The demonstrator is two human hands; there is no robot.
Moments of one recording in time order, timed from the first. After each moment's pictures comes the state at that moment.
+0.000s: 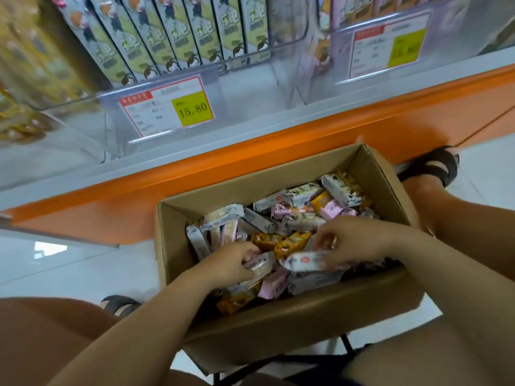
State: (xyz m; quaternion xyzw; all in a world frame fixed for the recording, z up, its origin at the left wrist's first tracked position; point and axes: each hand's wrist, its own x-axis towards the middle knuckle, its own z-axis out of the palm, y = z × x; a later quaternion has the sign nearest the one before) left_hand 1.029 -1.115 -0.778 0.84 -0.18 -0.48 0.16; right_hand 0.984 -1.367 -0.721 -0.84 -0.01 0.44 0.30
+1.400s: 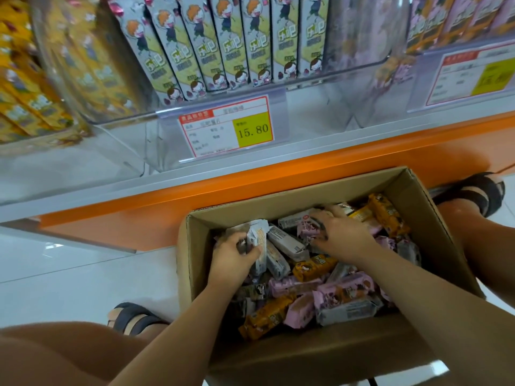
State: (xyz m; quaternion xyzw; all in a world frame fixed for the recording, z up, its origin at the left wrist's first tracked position) left_hand 1.049 -1.095 -0.796 0.90 0.09 -0.26 0.34; right_hand 1.041 -1.320 -0.784 -0.96 0.04 0.26 0.13
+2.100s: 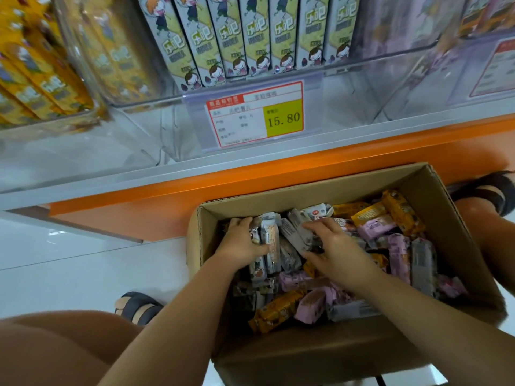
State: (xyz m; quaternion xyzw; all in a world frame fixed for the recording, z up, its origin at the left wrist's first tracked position) left_hand 1.083 -1.085 -0.807 0.89 0.01 -0.39 0.26; right_hand 1.007 -1.279 -0.777 -0.93 0.01 0.20 0.32
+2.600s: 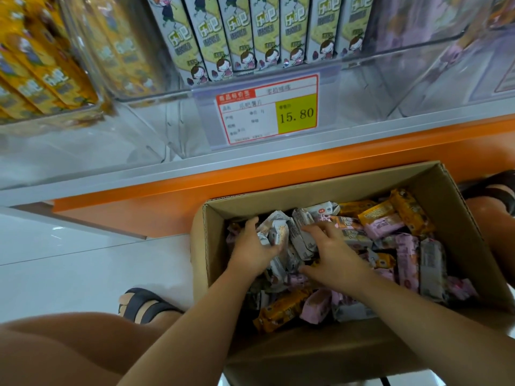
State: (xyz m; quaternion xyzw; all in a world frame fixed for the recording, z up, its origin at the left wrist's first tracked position) left_hand 1.063 -1.095 -0.813 0.86 0.10 -0.36 0.35; right_hand 1.008 -1.264 -0.784 -0.90 0.02 0.26 0.34
